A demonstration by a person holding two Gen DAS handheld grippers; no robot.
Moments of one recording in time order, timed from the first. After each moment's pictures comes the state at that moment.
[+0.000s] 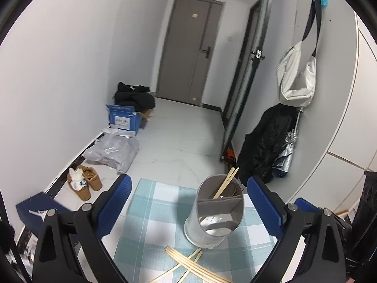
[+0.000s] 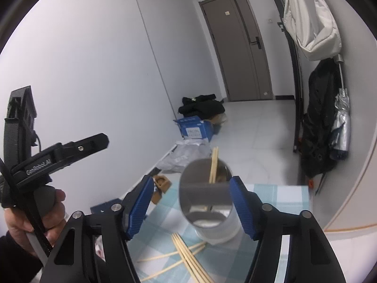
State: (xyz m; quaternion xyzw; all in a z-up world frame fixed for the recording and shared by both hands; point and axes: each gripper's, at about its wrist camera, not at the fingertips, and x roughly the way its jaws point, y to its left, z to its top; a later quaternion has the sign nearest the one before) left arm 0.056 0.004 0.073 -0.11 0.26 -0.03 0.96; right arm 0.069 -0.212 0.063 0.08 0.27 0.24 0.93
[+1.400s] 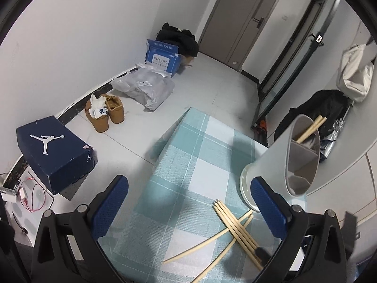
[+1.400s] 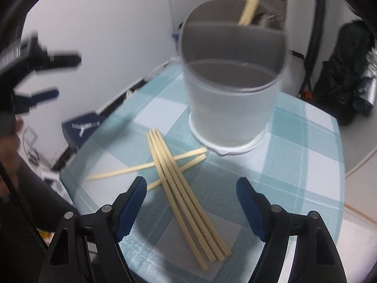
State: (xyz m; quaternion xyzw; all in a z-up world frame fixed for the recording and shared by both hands) left arm 0.064 0.076 -0.051 -0.22 0.39 0.04 0.89; right arm 0.068 -0.129 -0.112 -0.08 0.45 0.24 0.86
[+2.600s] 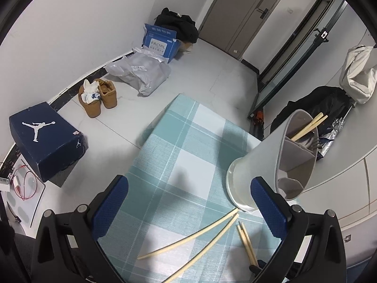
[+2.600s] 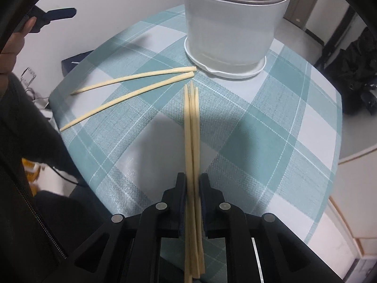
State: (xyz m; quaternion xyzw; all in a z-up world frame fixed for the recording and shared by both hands) left arm 0.085 0.057 -0.050 -0.24 0.43 0.03 0.87; right arm 0.044 -0.169 -0.134 -0.18 0.55 0.26 0.78
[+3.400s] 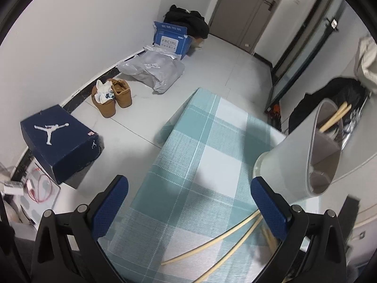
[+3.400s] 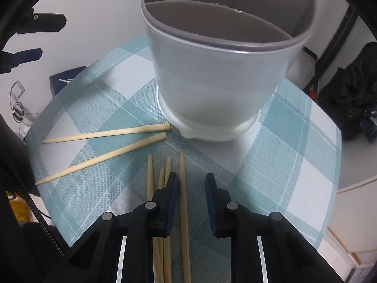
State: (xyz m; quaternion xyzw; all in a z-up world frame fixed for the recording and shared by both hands) left arm 0.092 0.062 -0.068 -0.19 0.45 0.06 0.87; right arm 0.113 -0.143 -0.139 -0.19 0.50 0.24 0.81
